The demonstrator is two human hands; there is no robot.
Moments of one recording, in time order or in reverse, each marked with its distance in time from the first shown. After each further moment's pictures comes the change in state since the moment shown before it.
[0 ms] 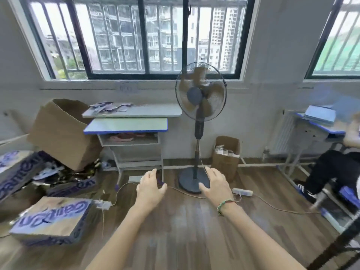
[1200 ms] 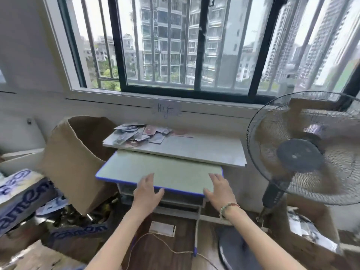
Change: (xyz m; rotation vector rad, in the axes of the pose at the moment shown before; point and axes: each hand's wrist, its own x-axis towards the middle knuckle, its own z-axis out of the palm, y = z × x) left_hand 0.551 -0.198 -0.071 0.019 0.098 -0.189; right_hand 0.587 -0.185 0.172 0.000 -0.173 -0.147
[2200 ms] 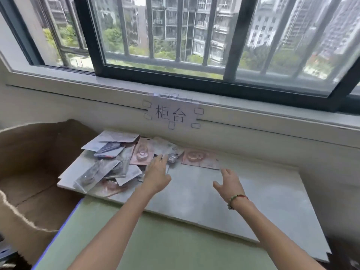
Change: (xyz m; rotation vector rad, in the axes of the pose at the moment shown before) left_hand 0.500 -0.034 0.073 0.175 -0.174 0.090; right_hand 0.486 0.017 0.100 -0.036 -0.117 0.108
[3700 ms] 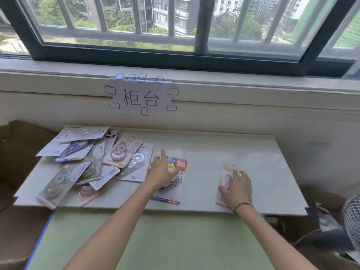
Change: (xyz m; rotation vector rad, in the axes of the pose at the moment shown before) left_hand 0.039 0.025 0.059 -0.178 -0.296 -0.052; right_hand -0.032 0.070 0.045 -0.014 0.167 0.361
